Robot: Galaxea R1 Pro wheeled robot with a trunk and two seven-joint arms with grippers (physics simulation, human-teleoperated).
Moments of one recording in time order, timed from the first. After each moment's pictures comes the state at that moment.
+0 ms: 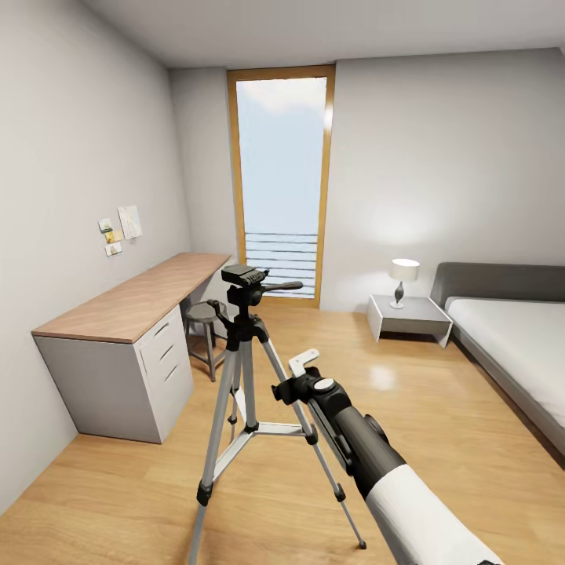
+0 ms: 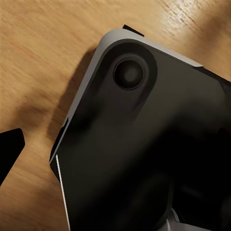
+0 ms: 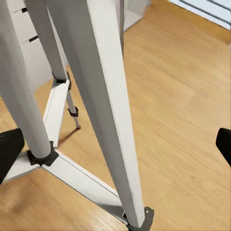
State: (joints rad) left arm 0.01 0.01 0.01 -0.04 0.46 -0.09 0.01; right arm -0.70 0.17 0.39 -0.96 0.10 0.59 0.08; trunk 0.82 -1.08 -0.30
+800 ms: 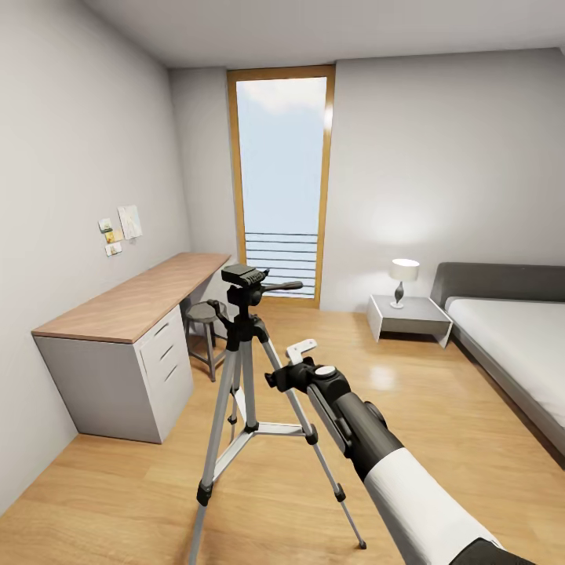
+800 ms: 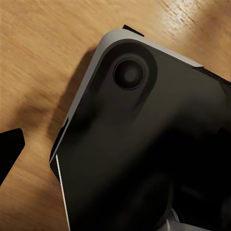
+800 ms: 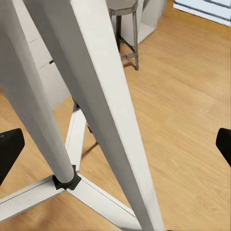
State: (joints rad) left arm 0.01 0.01 0.01 -0.04 0.46 -0.09 0.01; right arm -0.76 0.17 0.39 -0.94 -0.04 0.58 0.10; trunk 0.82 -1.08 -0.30
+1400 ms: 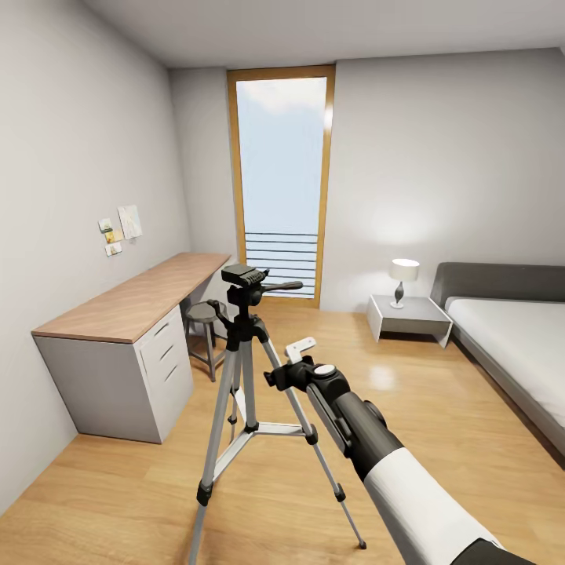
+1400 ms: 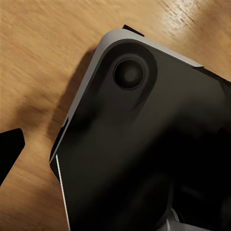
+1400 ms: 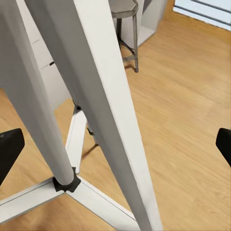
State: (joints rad) left arm 0.01 0.01 0.01 -0.04 0.46 -0.09 0.01; right arm -0.76 0.17 0.40 -0.95 -0.03 0.59 0.09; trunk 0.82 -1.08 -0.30
